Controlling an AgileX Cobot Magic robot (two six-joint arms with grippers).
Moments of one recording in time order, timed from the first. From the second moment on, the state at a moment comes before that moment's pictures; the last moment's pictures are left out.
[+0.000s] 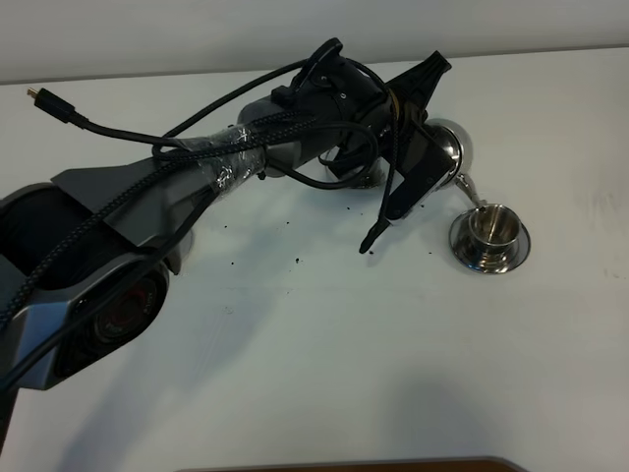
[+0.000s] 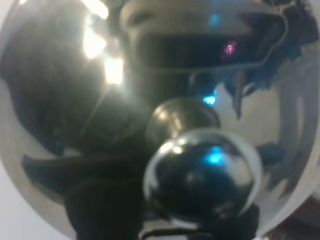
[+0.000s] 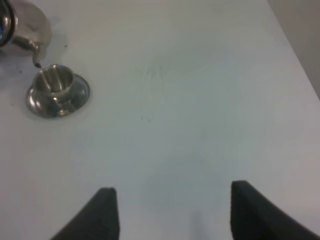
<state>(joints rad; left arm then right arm) -0.69 2.38 -1.96 0.32 0.40 1.63 0.02 -0.01 -0.52 0.01 1.11 -0.07</state>
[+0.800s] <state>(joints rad) -0.69 2.39 -1.96 0.33 0.28 1.74 0.02 -0.01 -0.52 0.01 1.11 -0.07</state>
